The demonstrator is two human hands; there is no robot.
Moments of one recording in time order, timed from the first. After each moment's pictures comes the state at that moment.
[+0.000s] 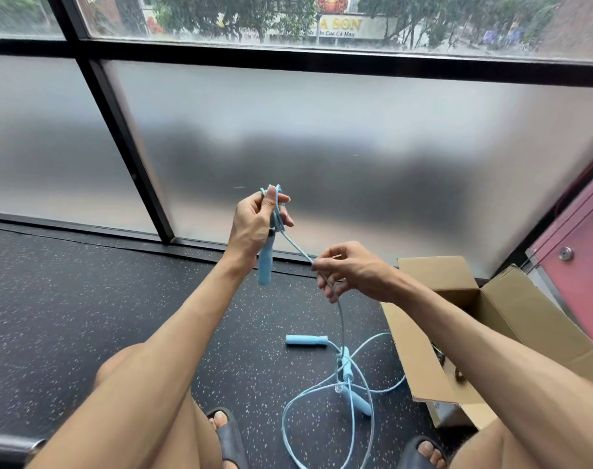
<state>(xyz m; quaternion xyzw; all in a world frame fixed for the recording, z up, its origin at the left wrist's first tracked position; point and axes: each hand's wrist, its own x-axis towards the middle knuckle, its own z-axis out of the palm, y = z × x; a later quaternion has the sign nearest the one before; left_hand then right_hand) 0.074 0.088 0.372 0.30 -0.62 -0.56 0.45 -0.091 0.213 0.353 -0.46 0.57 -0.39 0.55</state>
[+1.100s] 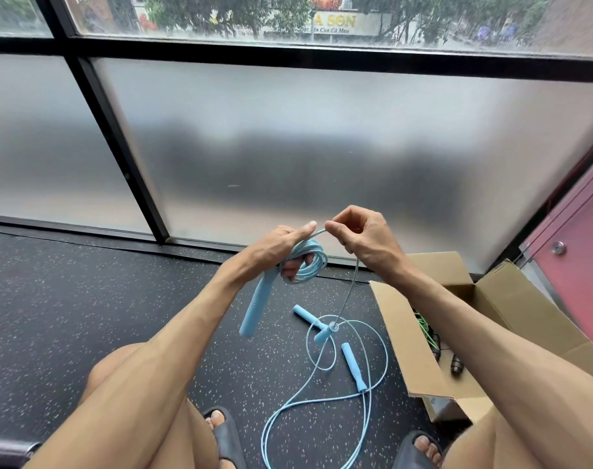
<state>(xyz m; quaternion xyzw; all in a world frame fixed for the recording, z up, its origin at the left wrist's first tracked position) 0.061 0.114 0.367 0.26 -0.74 -0.61 0.12 -0.108 0.207 0.369 -0.52 0.62 -0.53 0.25</state>
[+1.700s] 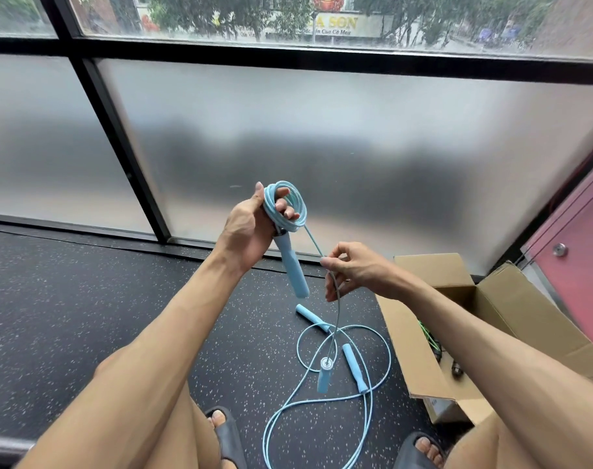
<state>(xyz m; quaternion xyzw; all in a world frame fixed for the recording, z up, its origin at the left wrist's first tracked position) 0.073 0.096 0.383 0.16 -0.39 -0.82 0.37 -0.104 0.216 0.346 -0.45 0.63 -0.37 0.51</state>
